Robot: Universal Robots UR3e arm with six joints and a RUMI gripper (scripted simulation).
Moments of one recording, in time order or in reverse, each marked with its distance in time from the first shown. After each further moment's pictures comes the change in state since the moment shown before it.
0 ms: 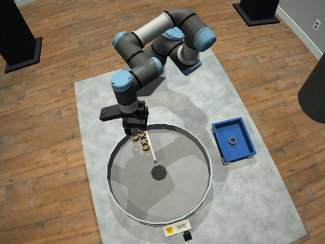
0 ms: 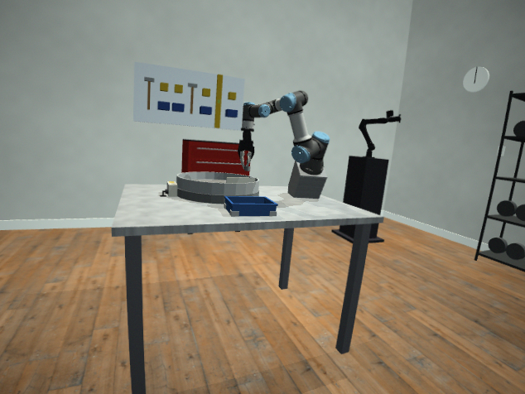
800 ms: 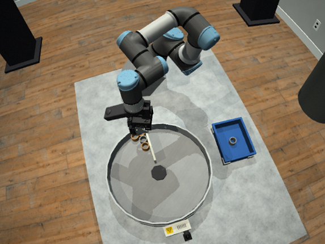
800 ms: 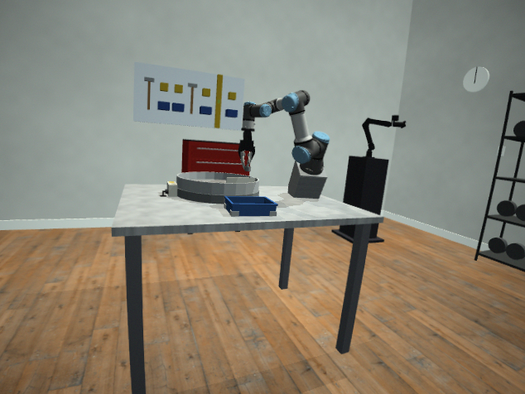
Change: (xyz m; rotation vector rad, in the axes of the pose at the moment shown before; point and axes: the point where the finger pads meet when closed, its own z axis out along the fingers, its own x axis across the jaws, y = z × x) arm 0.003 0.017 0.000 0.000 0.000 0.000
